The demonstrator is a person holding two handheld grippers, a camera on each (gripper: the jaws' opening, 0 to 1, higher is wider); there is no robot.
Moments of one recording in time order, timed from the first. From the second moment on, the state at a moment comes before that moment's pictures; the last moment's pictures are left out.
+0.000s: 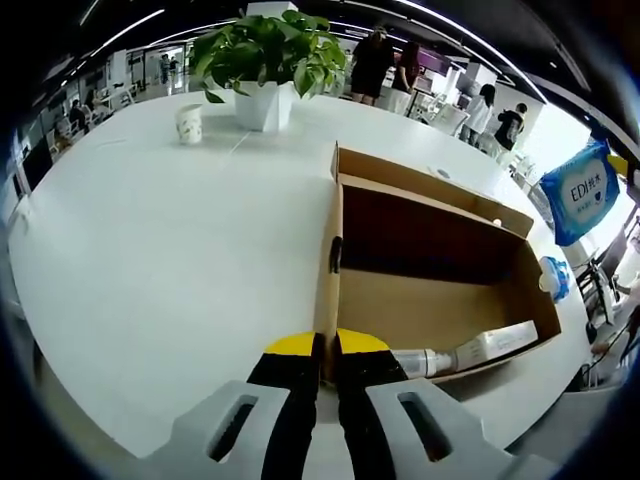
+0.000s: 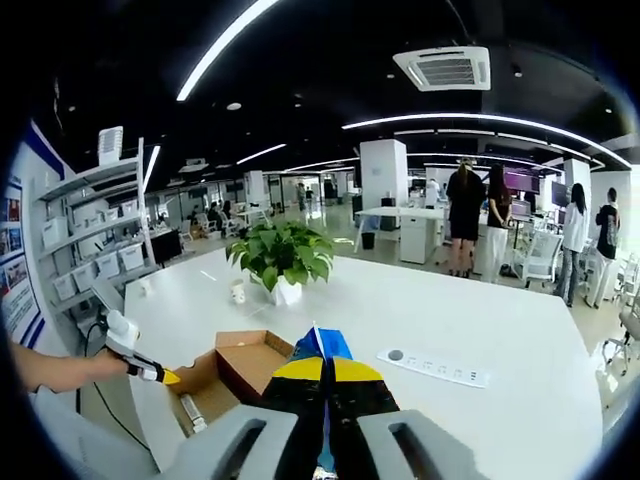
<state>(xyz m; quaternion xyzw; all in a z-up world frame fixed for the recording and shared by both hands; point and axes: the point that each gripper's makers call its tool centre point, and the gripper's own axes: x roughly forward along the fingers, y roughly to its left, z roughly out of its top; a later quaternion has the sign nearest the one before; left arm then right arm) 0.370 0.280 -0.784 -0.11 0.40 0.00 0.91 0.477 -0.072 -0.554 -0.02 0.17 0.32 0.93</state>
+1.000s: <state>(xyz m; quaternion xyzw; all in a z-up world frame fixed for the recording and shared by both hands) 0.369 0.278 -0.783 -0.12 0.40 -0.01 0.91 0.495 -0.111 -0.593 -0.01 0.20 0.25 0.95</state>
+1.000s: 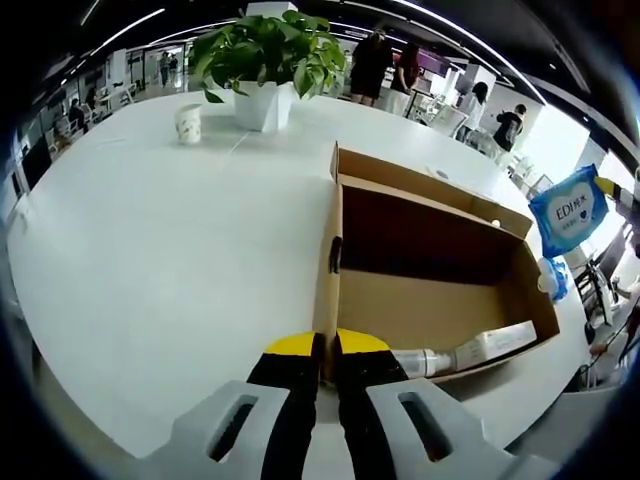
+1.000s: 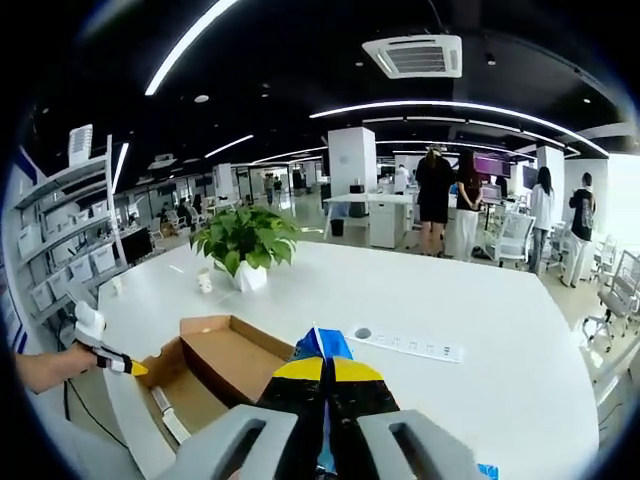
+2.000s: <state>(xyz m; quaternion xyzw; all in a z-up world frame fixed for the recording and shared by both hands) 0.368 0.278 -0.783 -0.12 0.40 -0.01 0.91 0.499 -0.115 -0.650 0.07 0.26 0.16 0.95</state>
